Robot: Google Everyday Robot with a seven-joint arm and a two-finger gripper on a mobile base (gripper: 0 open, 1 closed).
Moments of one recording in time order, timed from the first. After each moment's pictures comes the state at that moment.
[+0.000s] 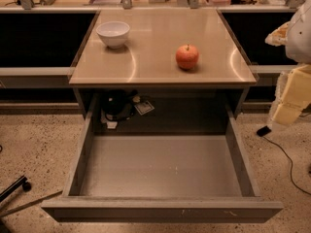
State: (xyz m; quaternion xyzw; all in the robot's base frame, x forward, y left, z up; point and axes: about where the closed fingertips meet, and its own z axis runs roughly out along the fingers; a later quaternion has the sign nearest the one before) arm 0.438 -0.217 0.976 -0.60 0.78 -0.03 0.16
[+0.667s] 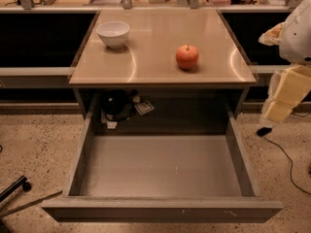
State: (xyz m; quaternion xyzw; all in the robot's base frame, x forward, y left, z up) arm 0.451 -0.207 0.970 -0.61 0.77 -0.02 0.18
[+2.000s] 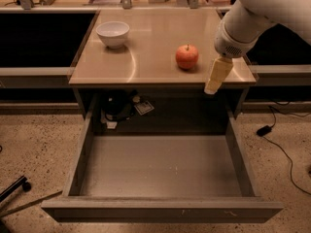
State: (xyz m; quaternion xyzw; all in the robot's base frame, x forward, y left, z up) arm 0.630 -0.175 0.897 -0.60 0.76 -0.10 0.24
